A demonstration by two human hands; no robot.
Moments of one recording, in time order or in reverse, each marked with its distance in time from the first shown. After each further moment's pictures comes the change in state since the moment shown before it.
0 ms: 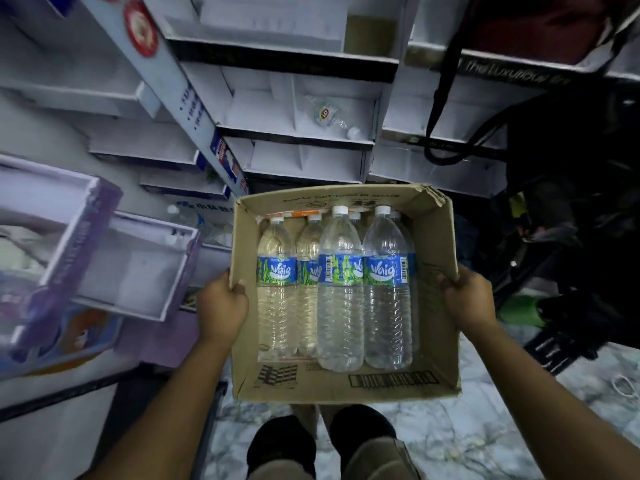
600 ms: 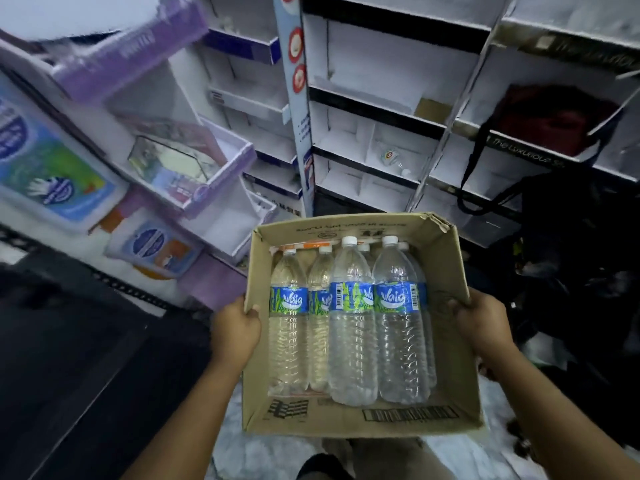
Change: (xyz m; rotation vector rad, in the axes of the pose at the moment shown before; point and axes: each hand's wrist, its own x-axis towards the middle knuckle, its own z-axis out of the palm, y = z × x) left_hand -0.256 -0.020 -0.092 -0.129 0.218 -0.240; right_hand -0.138 -0.003 -0.100 -0.088 -0.117 -0.311
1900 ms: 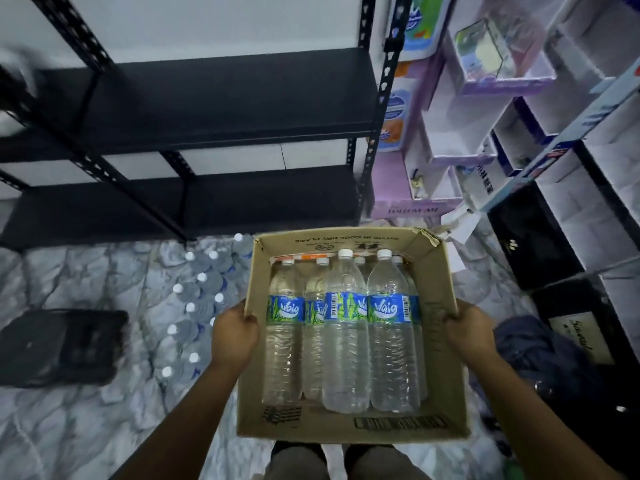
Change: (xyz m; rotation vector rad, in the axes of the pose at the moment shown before) left_hand -0.500 -0.153 0.015 -0.145 0.453 -0.829; right_hand -0.222 0.052 0.042 -0.415 -0.589 -0.655
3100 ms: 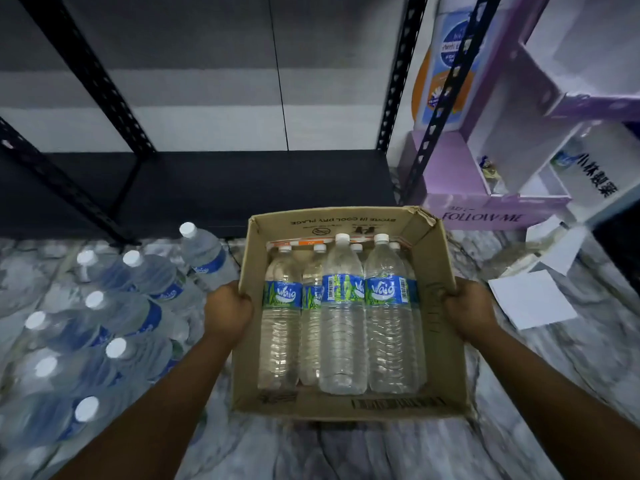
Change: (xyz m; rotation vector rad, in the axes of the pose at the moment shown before) left_hand 0.345 -0.179 0.365 -0.088 0.109 0.112; right_hand 0.365 0.042 0.376 0.108 0.099 -0.292
